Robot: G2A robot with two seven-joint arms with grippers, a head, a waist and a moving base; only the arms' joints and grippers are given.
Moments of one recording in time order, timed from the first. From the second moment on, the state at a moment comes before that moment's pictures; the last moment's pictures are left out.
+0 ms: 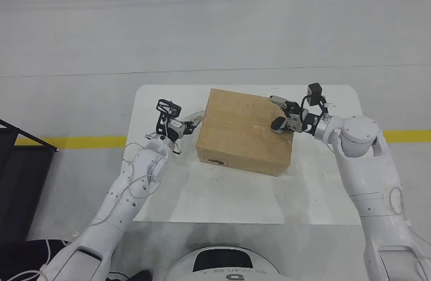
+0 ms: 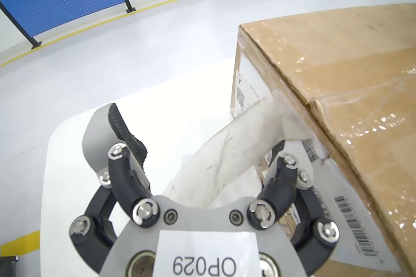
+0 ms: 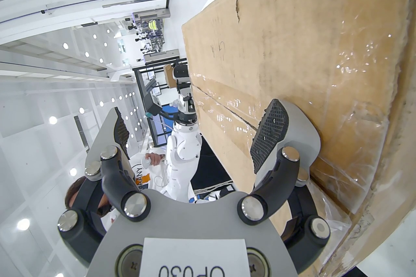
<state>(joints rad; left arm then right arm) 1.15 -1.29 -1.05 -1.20 1.26 -0.06 0.10 -1.13 -1.11 1.42 -1.40 0.22 0.29 0.93</state>
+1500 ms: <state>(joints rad) 1.04 -1.36 -0.90 -1.49 1.51 0.10 -0.06 -1.13 -1.11 1.42 -1.40 0.22 0.29 0.93</state>
